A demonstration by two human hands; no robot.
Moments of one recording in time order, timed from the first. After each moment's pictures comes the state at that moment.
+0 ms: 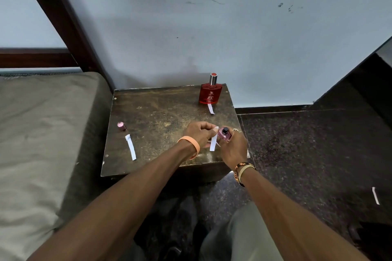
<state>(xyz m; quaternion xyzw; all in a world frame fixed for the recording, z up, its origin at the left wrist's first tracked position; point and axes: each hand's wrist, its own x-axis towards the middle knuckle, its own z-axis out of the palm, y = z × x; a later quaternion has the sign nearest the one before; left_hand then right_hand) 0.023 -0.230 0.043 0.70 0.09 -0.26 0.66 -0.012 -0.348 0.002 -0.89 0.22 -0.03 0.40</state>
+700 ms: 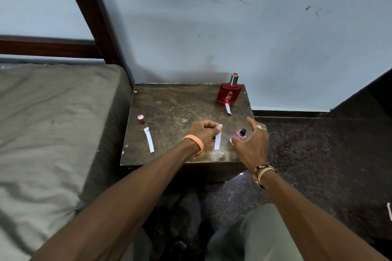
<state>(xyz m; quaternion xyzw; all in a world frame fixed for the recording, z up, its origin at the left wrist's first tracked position) 0.021 -0.191 0.036 0.68 0.13 -0.24 0.68 -0.022 -0.341 0.030 -0.91 0.19 -0.09 0.37</state>
